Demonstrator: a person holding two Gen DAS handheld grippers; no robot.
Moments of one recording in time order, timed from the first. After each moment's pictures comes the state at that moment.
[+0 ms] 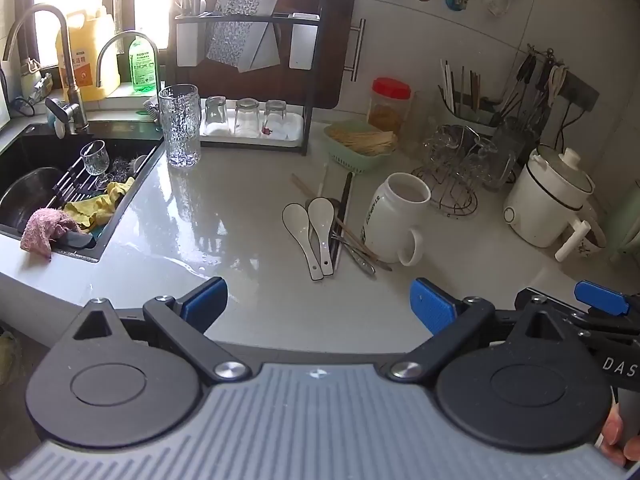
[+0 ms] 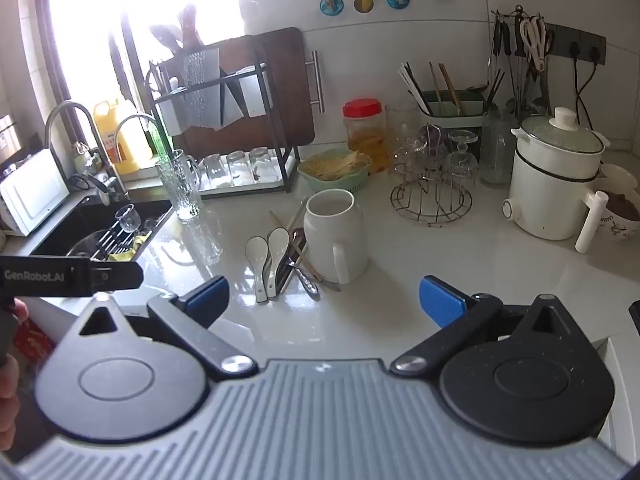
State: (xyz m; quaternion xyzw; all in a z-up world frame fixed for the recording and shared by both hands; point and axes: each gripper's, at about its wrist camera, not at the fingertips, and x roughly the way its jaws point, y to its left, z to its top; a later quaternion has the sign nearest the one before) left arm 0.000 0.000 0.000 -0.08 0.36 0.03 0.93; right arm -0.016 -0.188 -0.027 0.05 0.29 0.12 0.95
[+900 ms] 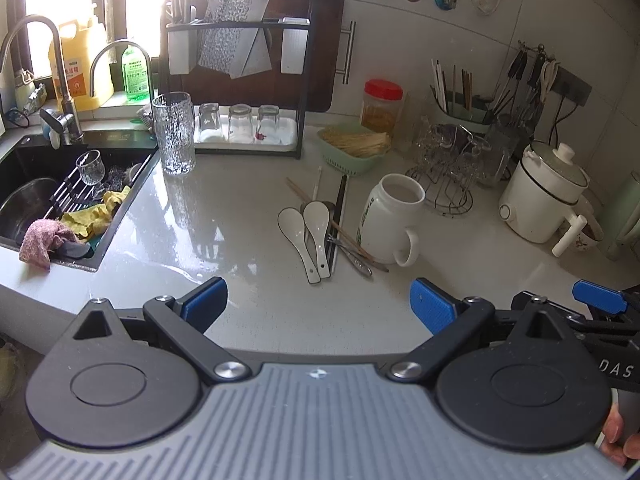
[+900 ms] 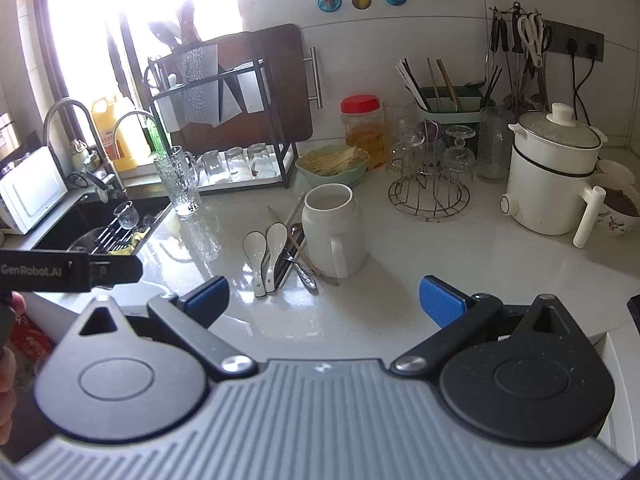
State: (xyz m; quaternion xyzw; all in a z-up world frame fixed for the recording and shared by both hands) left arm -0.003 -0.002 0.003 -0.07 0.36 0.03 0.93; right arm -0.018 -0.188 -0.027 0.04 0.30 0.11 0.95
